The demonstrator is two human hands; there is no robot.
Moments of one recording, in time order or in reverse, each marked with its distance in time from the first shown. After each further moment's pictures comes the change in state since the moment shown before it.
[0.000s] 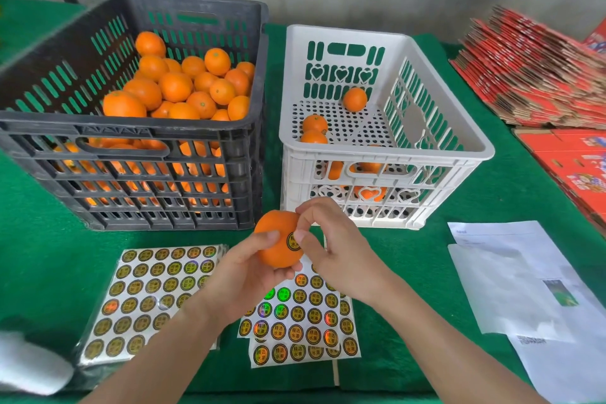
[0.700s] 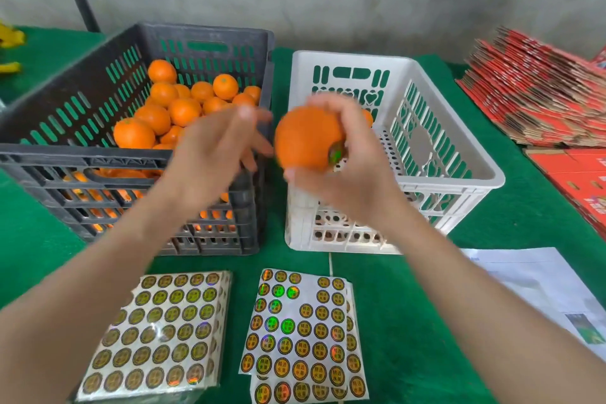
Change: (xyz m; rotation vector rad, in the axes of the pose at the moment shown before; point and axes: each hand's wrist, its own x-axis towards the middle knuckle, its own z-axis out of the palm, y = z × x) left_hand 0.004 0.140 0.059 1.232 0.274 0.811; right_hand 0.065 -0.055 -0.074 0.156 0.307 -0.234
